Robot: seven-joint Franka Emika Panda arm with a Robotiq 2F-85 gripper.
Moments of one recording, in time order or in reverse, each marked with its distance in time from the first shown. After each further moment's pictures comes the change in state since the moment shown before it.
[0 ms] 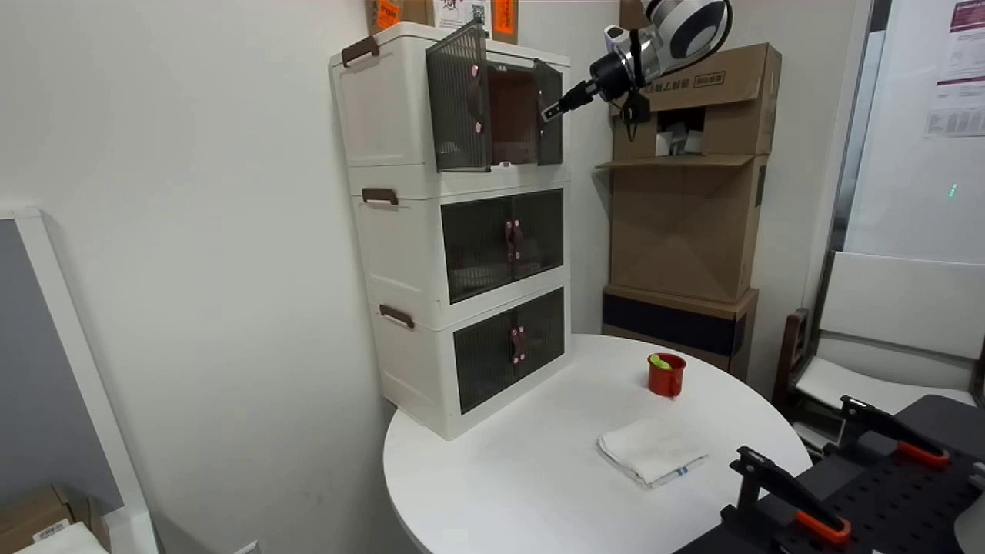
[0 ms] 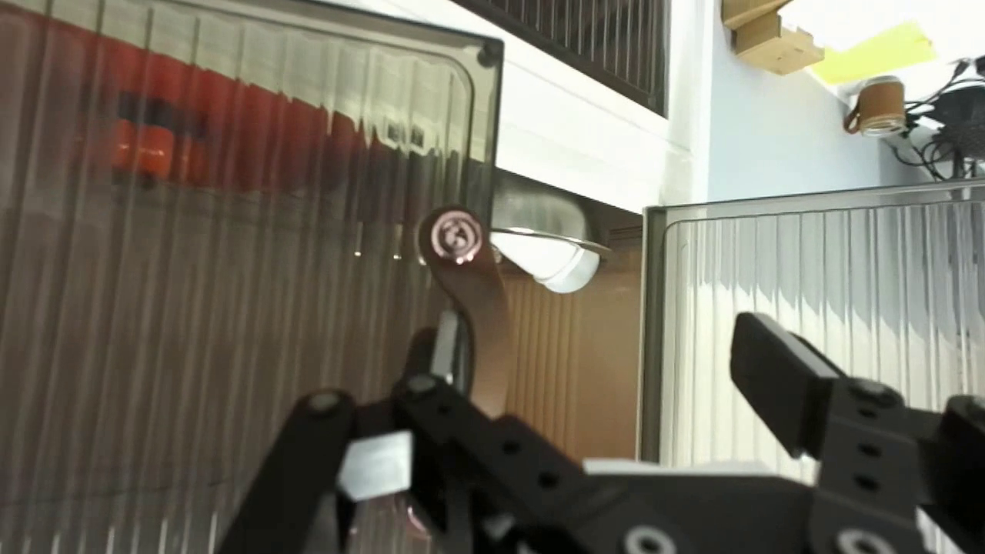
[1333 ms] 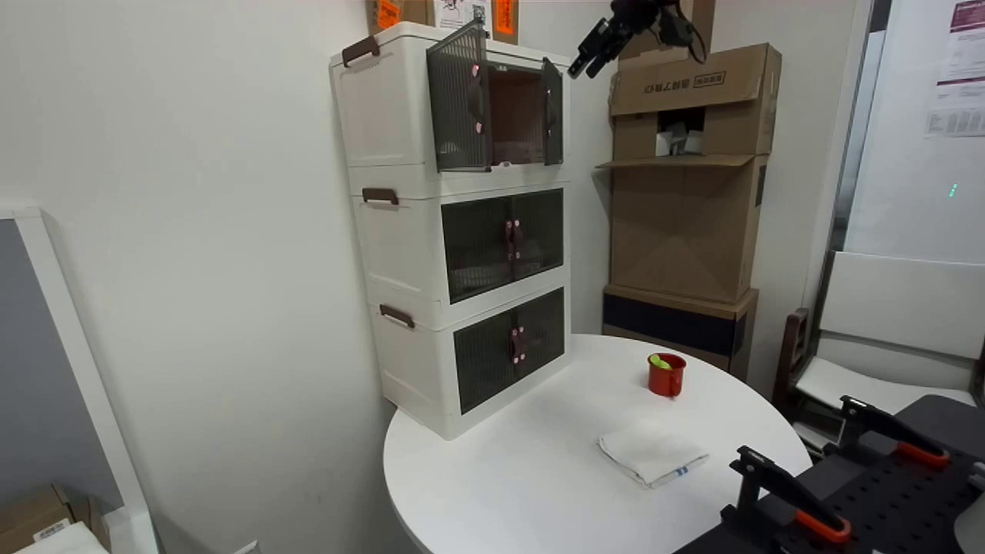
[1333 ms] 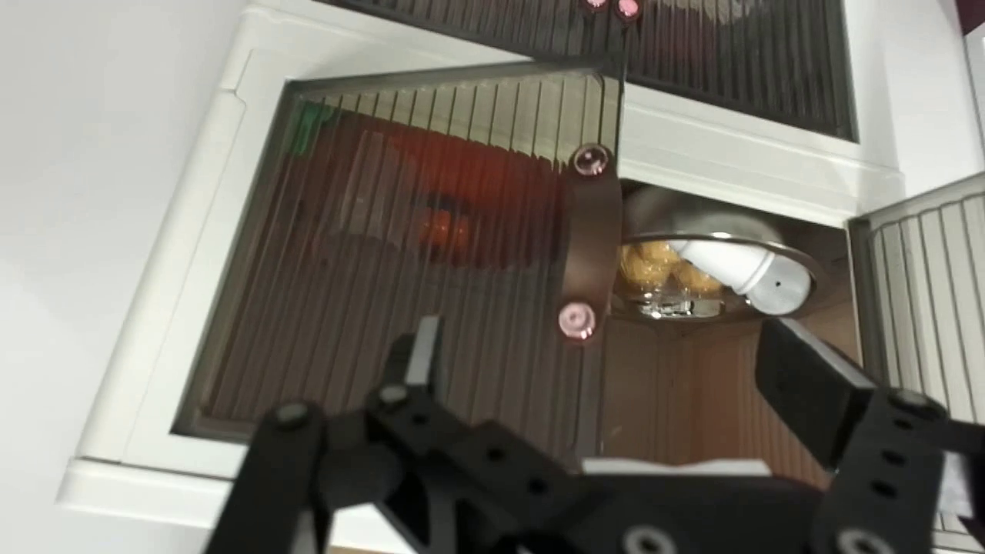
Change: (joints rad) arm 0.080 -0.286 0.018 -0.175 -0.511 0.482 0.709
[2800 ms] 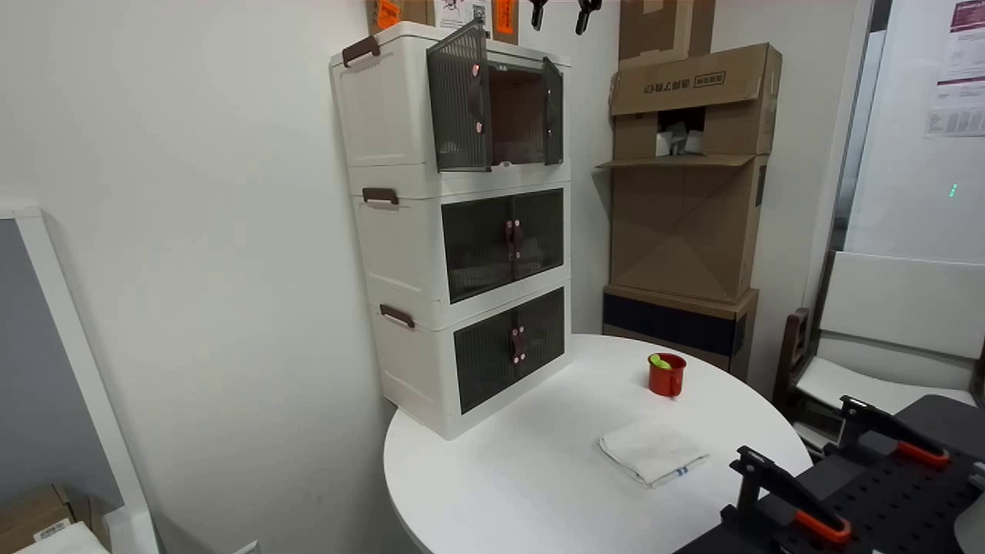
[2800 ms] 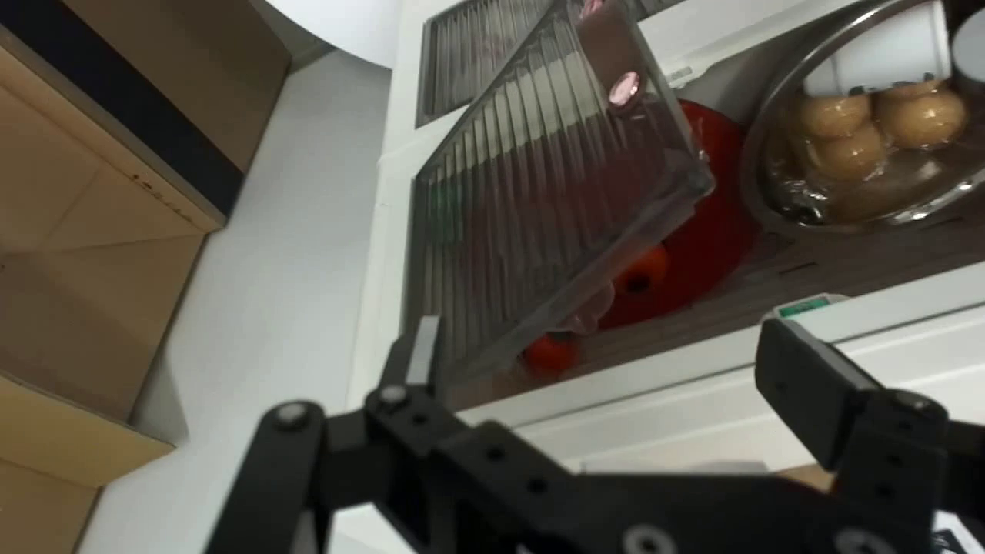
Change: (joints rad) arm 0.029 0.434 0.074 0.928 -0.780 -0.667 1.339
